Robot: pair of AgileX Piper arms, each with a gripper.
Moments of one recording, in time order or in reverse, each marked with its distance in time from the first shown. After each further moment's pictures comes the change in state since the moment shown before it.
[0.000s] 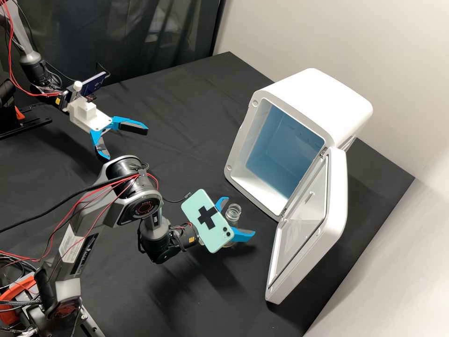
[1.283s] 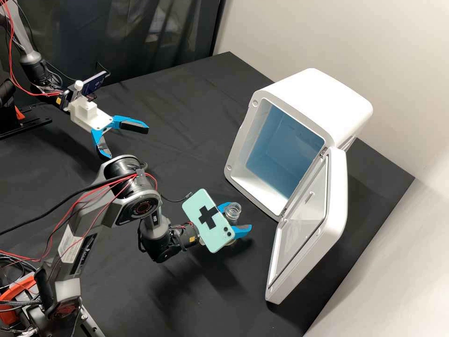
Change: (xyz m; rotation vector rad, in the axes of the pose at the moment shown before) left arm -0.001 0.001 -0.002 -0.001 0.010 0.002; right arm 0.002 0.002 -0.005 0.004 -0.020 -0.008
